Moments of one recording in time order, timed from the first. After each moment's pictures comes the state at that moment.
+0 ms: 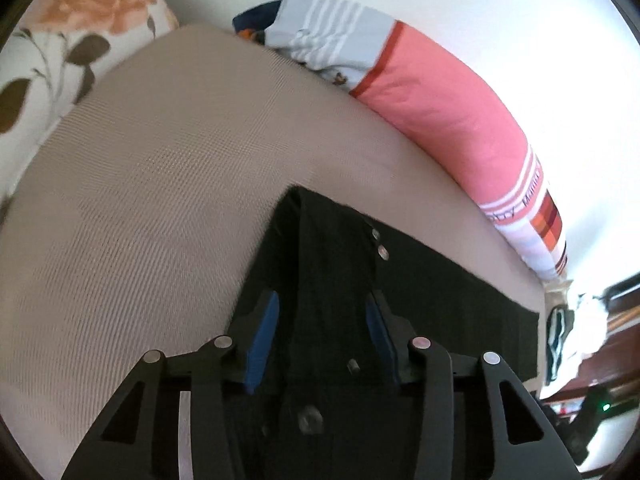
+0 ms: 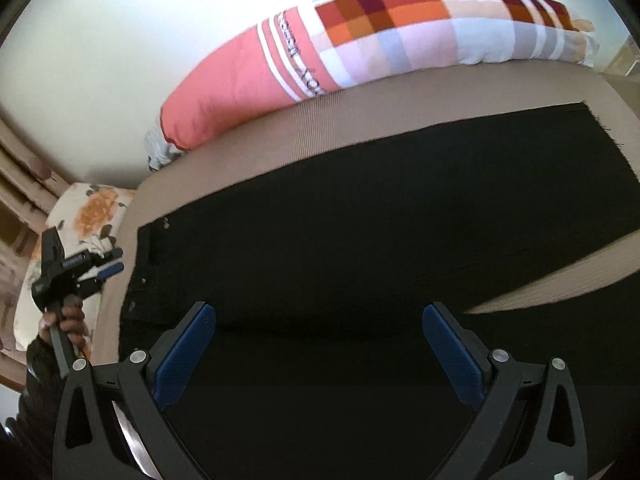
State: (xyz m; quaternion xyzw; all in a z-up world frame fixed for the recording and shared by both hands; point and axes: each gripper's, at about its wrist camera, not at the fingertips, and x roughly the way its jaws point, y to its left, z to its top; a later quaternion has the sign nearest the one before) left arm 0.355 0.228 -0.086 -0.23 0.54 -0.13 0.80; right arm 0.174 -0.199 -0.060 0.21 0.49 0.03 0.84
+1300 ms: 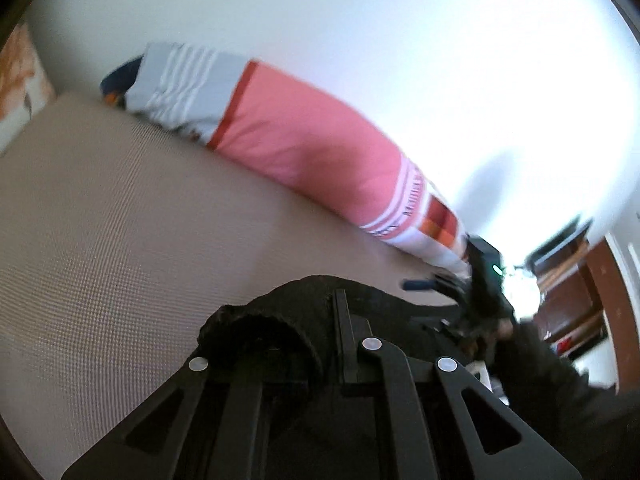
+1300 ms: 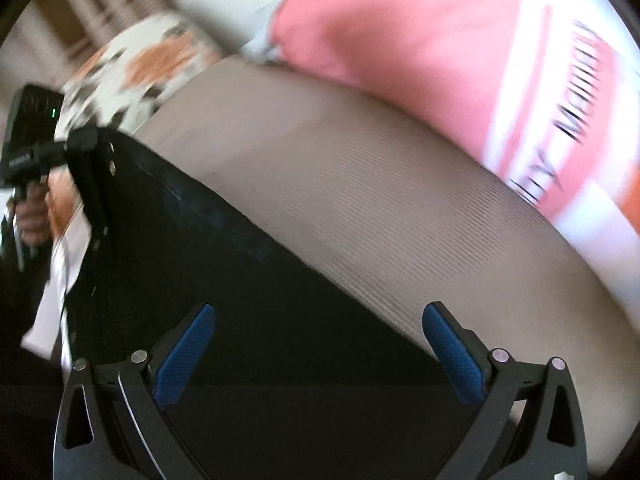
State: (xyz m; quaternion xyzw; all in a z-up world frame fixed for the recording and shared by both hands) left arm 0.362 0.194 -0.031 -0.24 0.42 -0.32 0.82; right arm 0.399 -0.130 -0.077 -0.08 0.55 0.35 0.75
